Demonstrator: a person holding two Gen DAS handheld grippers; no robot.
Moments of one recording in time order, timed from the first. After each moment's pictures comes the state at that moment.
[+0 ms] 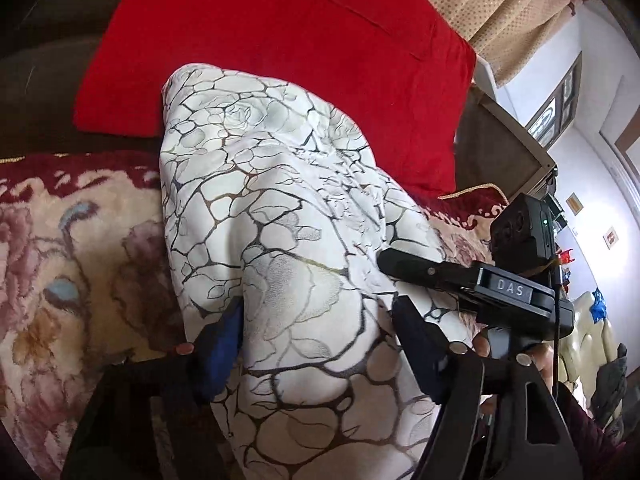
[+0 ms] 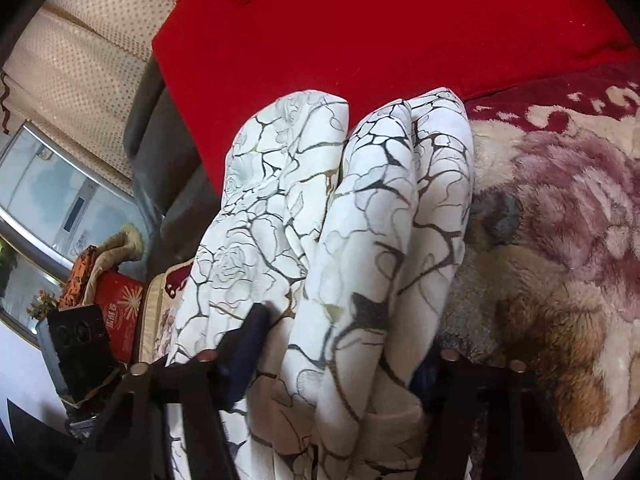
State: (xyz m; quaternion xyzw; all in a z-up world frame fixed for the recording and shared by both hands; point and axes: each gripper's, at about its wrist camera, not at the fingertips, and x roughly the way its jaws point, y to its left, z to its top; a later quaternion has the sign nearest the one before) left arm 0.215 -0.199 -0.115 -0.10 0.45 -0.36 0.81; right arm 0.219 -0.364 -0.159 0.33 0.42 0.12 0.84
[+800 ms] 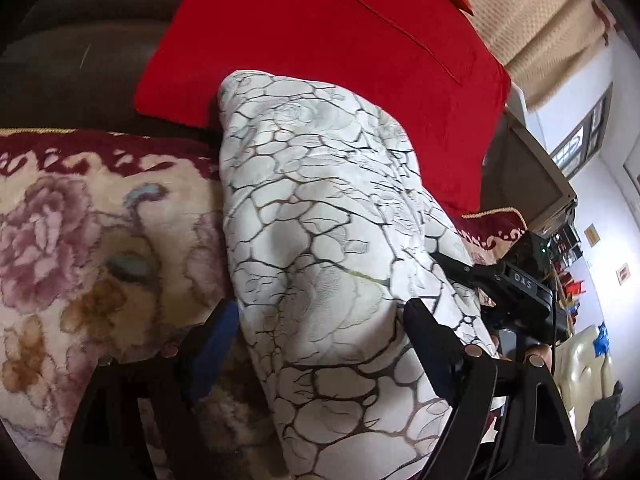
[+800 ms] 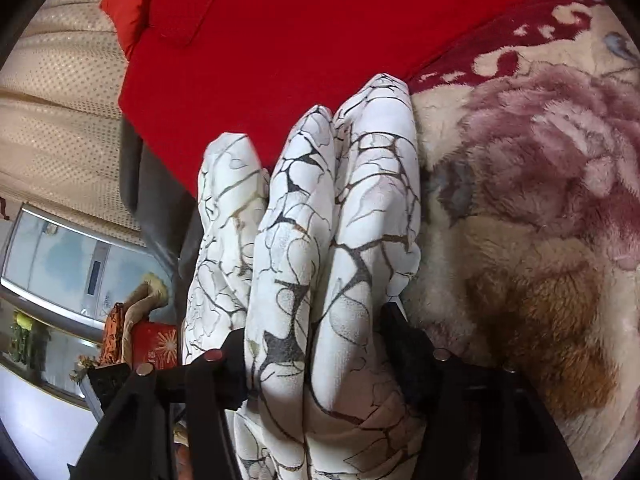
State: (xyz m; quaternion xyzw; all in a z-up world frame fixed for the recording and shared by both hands) left arm 0.218 -0.133 -0.116 -0.14 0.47 -0.30 0.82; right arm 0.201 -0.408 -0.186 0.44 0.42 0.10 0.79
